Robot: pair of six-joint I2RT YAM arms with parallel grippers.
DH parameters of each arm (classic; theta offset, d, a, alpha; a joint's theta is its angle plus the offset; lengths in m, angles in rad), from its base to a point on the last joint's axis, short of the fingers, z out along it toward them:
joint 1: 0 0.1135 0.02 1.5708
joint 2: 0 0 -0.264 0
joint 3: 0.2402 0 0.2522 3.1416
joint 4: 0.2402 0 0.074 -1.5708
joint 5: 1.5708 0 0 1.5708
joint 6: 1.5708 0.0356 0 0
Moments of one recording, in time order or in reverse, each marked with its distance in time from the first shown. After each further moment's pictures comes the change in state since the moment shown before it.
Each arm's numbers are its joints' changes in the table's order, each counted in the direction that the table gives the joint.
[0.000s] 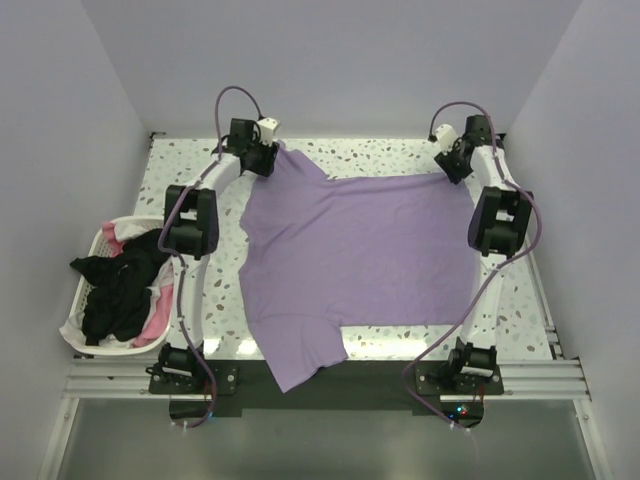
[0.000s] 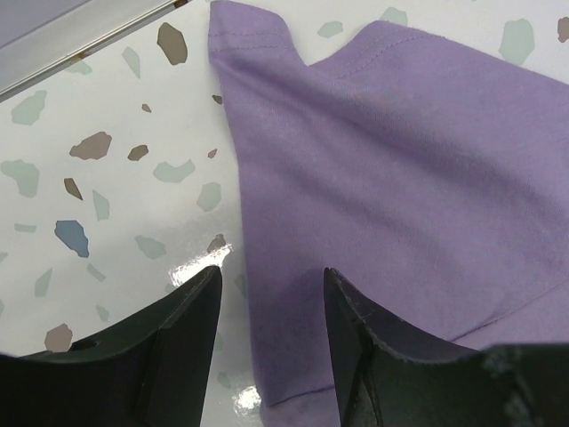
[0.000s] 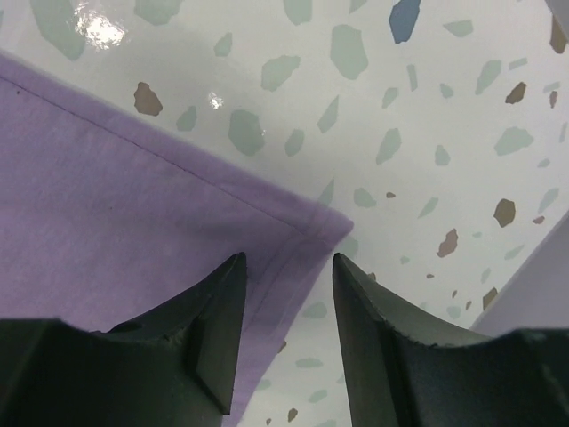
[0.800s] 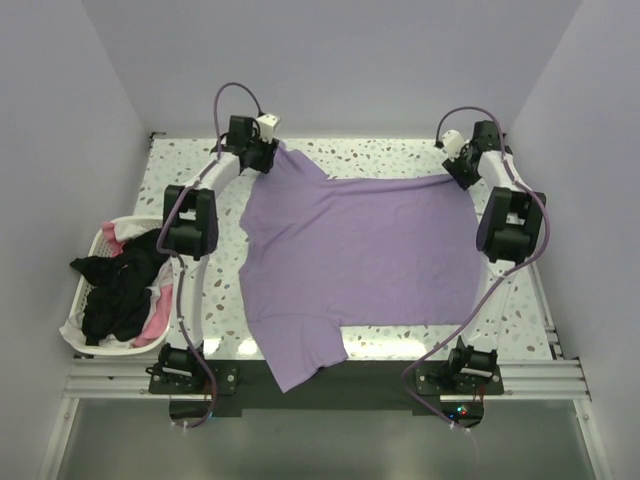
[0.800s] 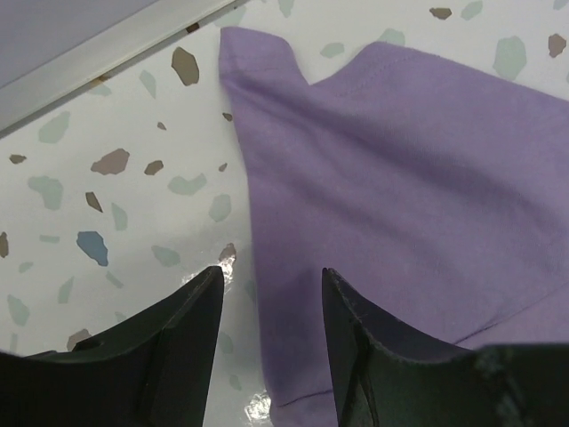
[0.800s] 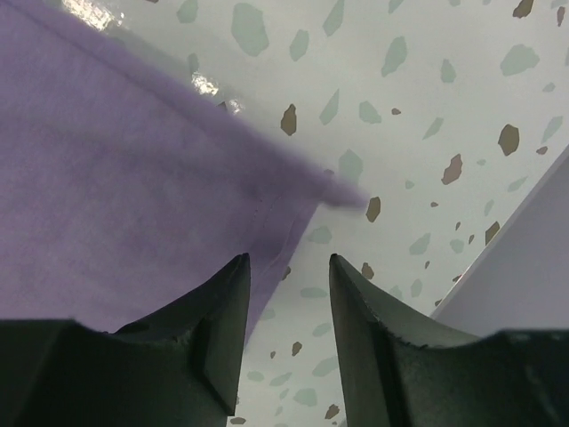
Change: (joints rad) left arm 0.000 0.020 -0.002 -0.031 -0.003 0.019; right arm -0.027 0.146 -0.235 -0.090 0.026 -0.018
